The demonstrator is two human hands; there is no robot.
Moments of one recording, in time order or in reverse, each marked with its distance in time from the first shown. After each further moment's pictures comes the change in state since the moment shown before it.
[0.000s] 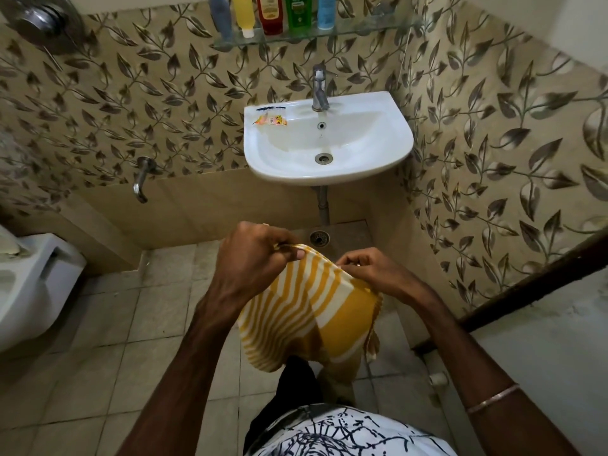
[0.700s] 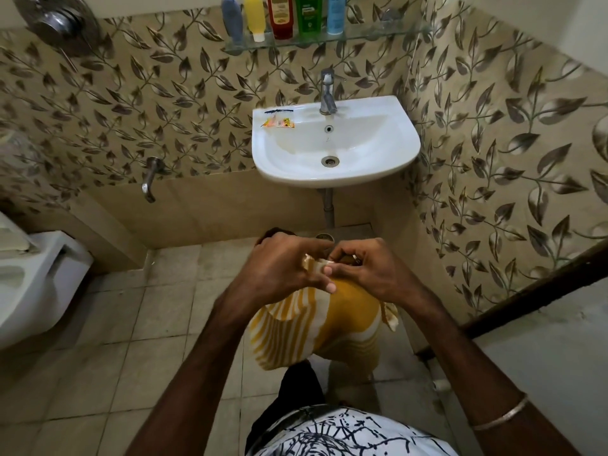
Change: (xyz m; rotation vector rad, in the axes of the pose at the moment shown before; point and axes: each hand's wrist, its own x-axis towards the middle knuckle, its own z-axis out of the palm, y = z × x) left_hand -0.003 0.023 -0.001 0.019 -0.377 -0.004; right_hand -0.009 -0.038 0.015 -0.169 0.147 -0.338
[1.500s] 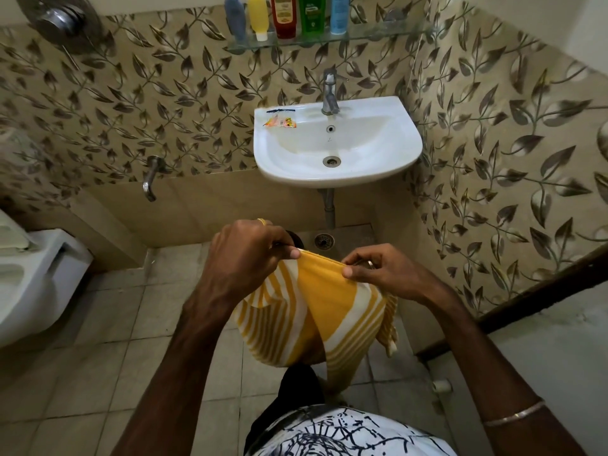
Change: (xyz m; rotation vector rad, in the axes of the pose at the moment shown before) left_hand -0.015 -0.027 -0.022 0.201 0.386 0.088; right_hand -0.004 0.012 -0.018 0.124 -0.196 0.230
